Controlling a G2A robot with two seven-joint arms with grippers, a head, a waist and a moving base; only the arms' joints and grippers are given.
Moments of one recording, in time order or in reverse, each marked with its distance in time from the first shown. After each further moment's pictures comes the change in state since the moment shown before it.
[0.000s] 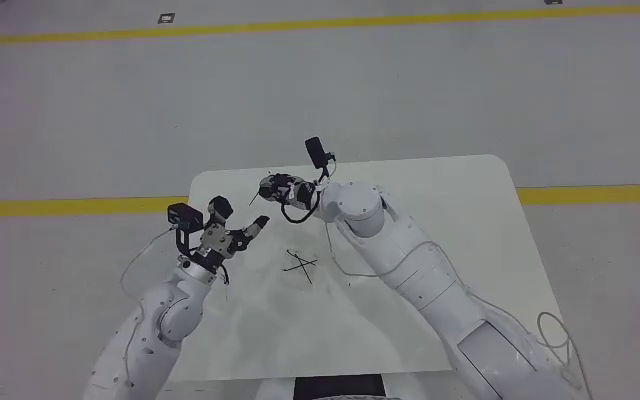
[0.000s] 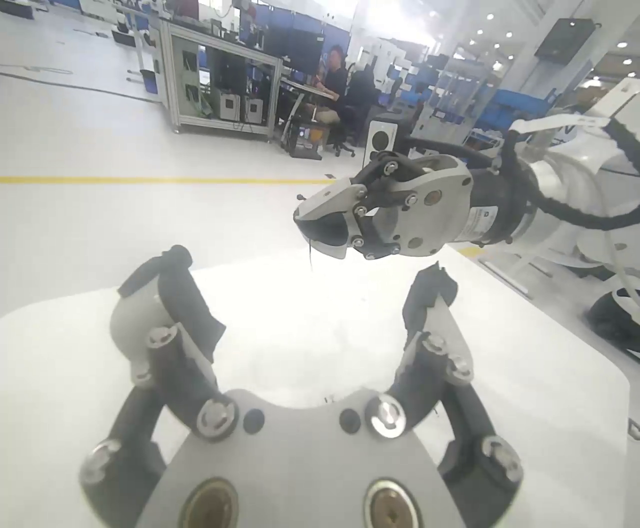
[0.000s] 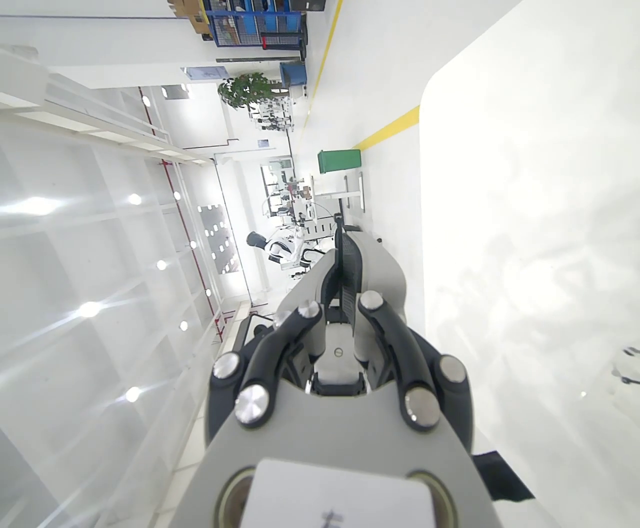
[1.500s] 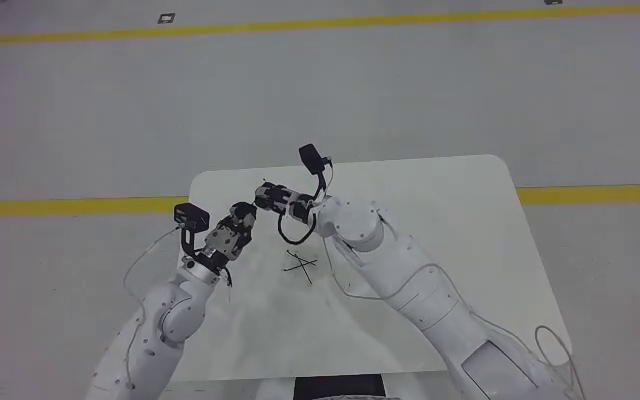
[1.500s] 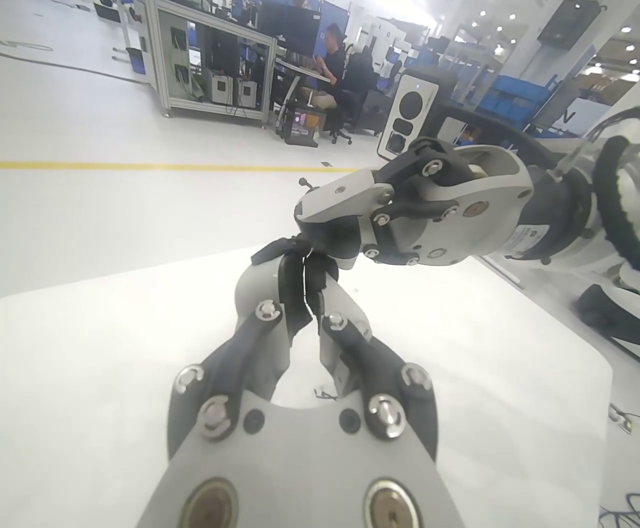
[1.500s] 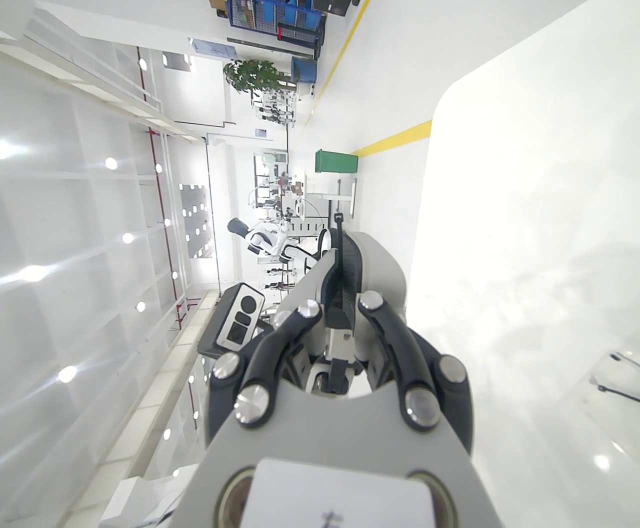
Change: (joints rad) left arm 0.013 -0.012 -0.008 -0.026 0.004 -0.005 -0.056; right arm -0.106 0.023 -0.007 -0.160 -0.181 -0.056 -0.017
